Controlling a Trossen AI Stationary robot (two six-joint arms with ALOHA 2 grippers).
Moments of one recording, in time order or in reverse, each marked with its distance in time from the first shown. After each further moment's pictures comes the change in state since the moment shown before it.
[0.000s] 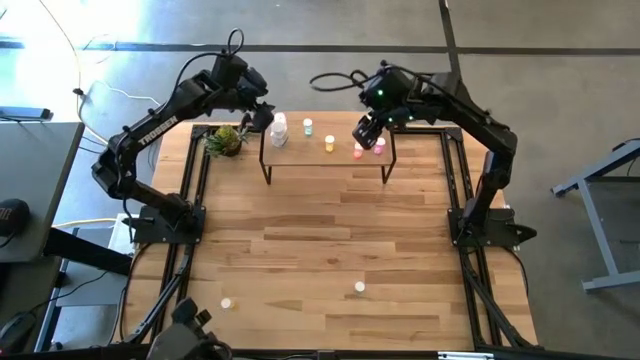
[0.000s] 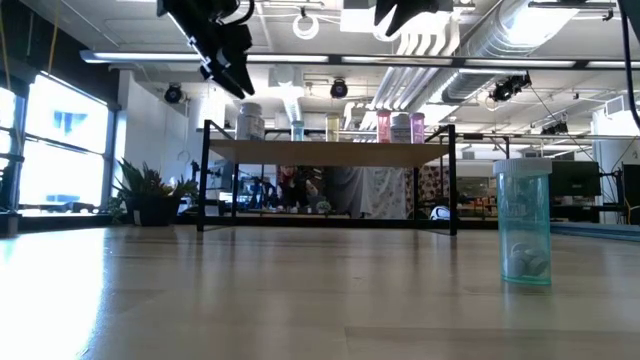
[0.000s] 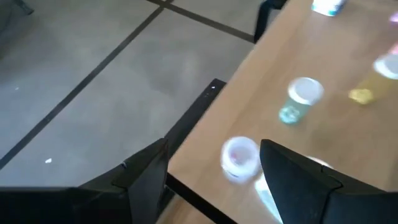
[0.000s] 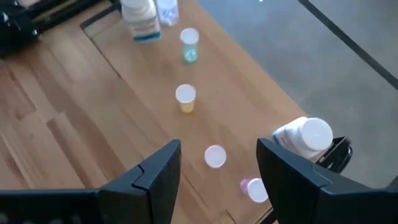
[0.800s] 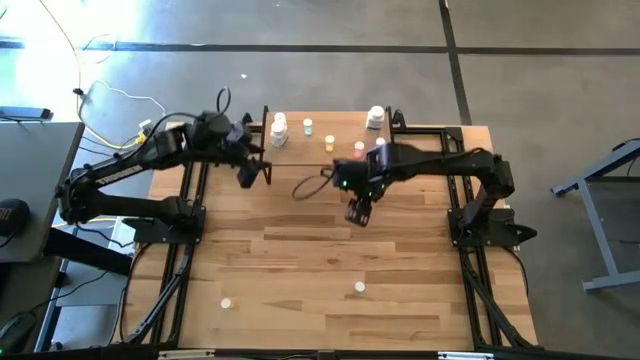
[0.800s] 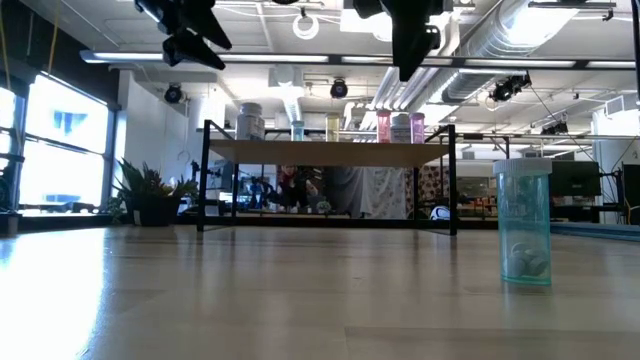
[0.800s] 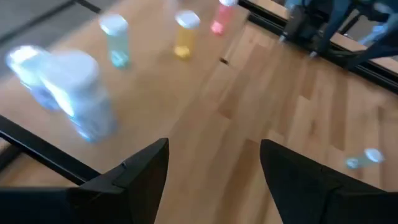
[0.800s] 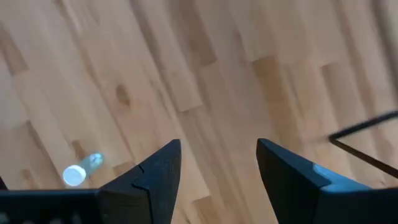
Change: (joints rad) left arm -0.410 -0.430 -0.378 0.036 0.018 -0.426; right arm 0.324 0.001 -0.492 0.089 -0.180 0.114
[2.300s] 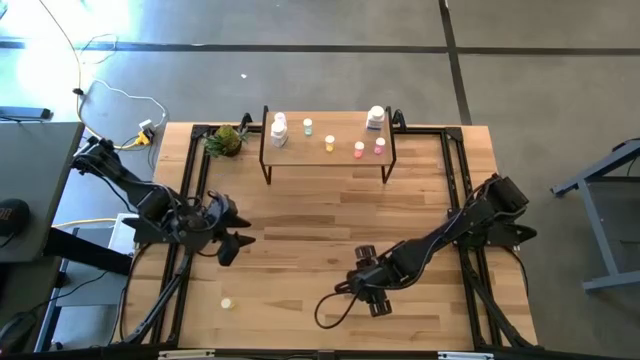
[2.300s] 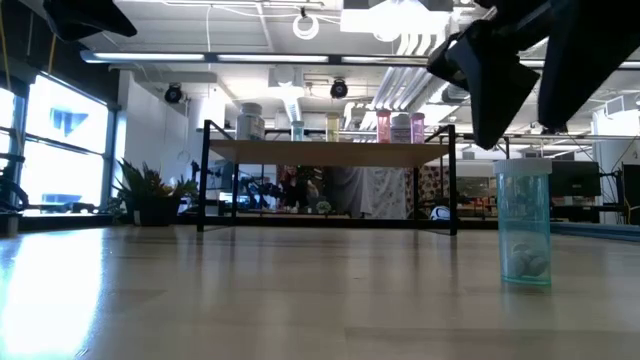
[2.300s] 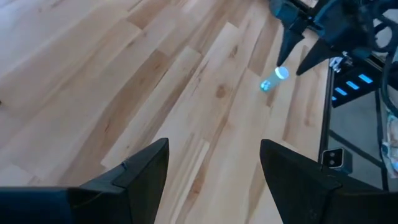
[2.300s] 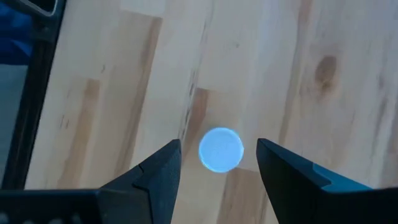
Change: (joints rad) left arm -1.026 -0.054 -0.149 -0.098 -0.606 -0.806; right arm 0.534 -0.001 -0.556 0.730 0.032 -0.070
